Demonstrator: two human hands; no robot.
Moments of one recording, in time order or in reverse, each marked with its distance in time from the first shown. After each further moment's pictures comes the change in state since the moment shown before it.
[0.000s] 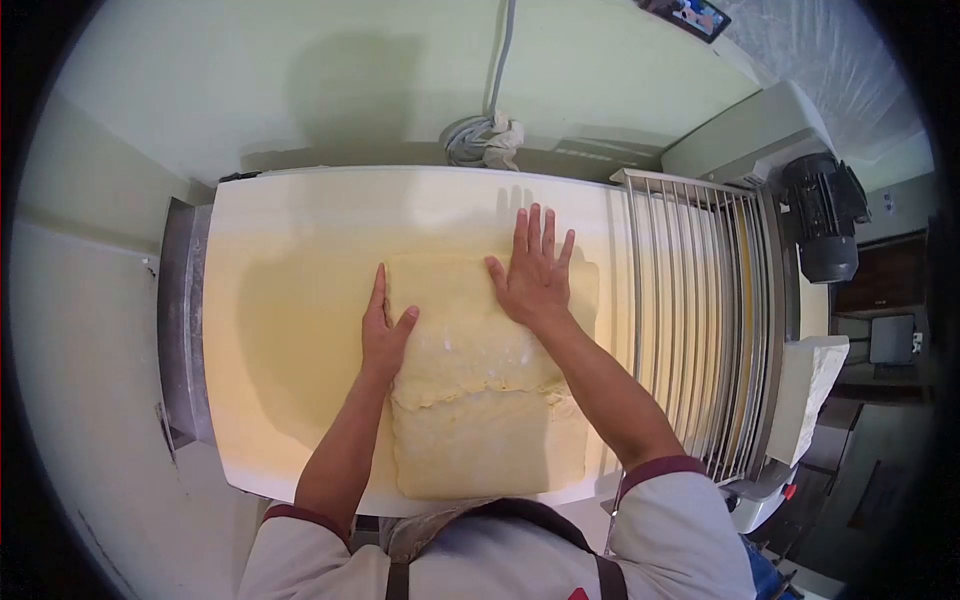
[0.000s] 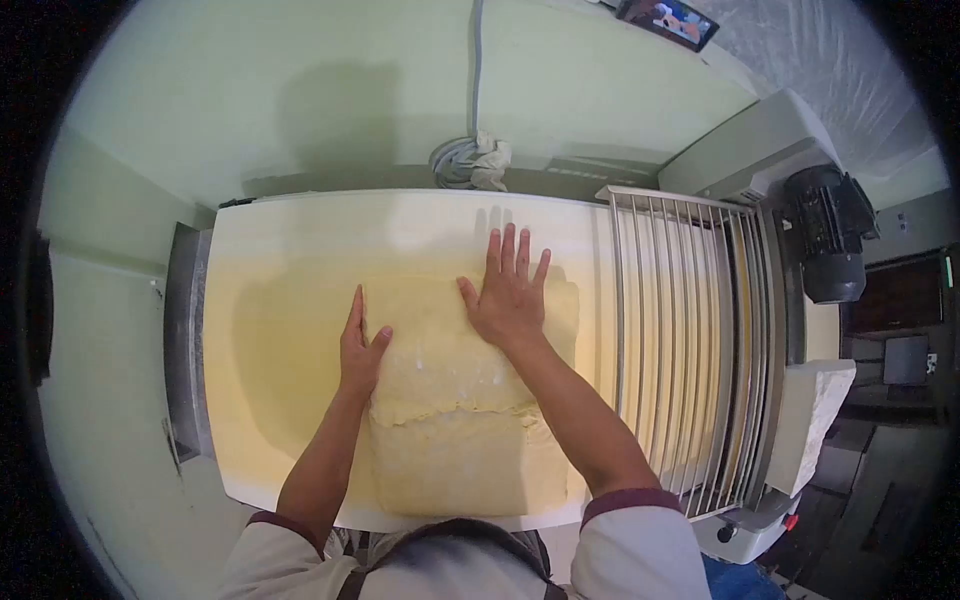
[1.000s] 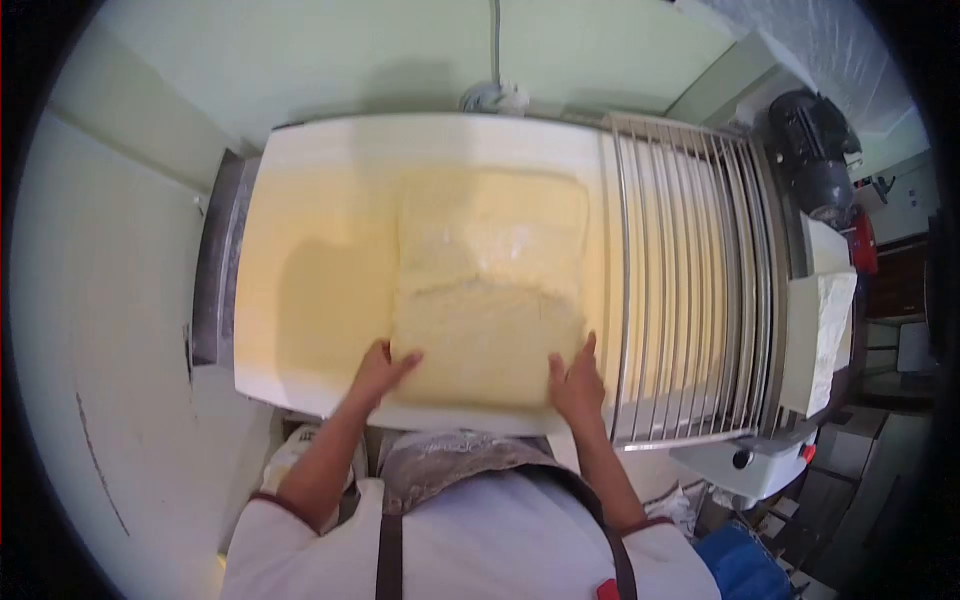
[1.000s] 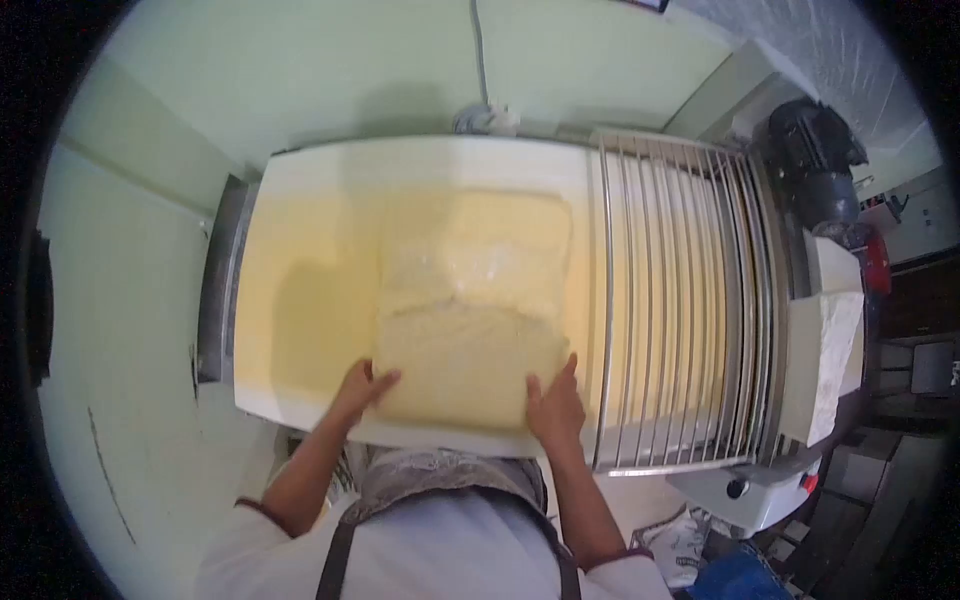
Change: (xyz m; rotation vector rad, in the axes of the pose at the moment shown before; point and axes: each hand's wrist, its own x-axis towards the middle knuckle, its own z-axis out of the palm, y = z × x) left_hand -0.216 0.019 -0.032 0.564 -0.049 -0.632; right_hand -0.309 0.027 -0.054 0.538 -0.386 0.637
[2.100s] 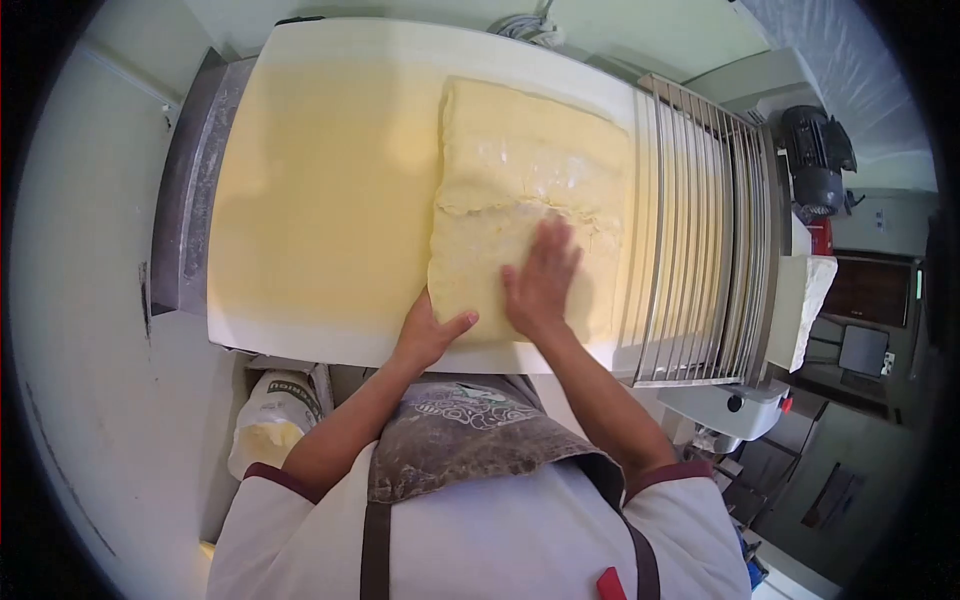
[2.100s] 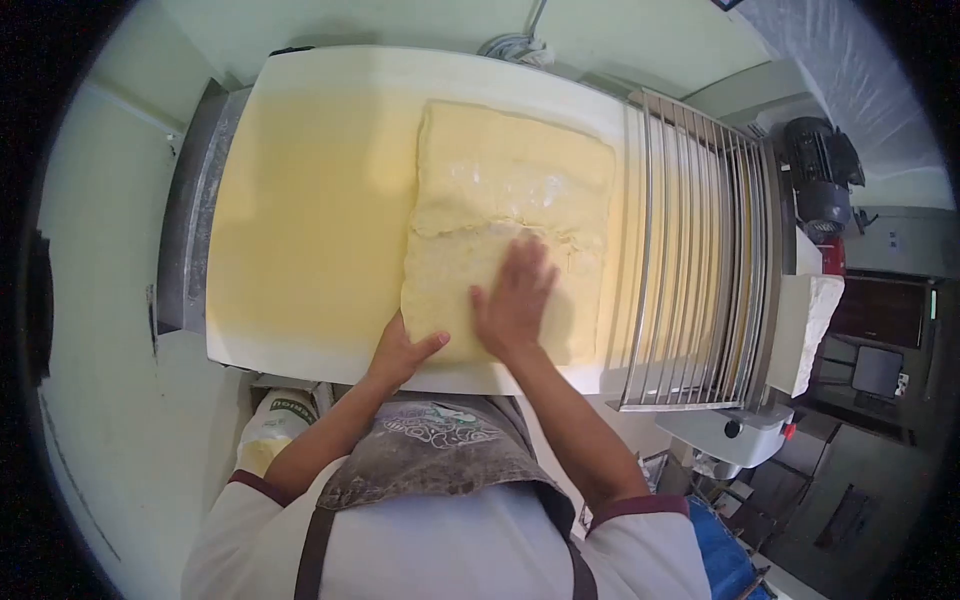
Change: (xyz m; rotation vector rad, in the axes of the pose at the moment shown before) left_hand -0.019 -0.037 0.012 -0.420 -0.165 0.445; right_hand 0.007 -0.091 0.114 -0.352 0.386 -0.639
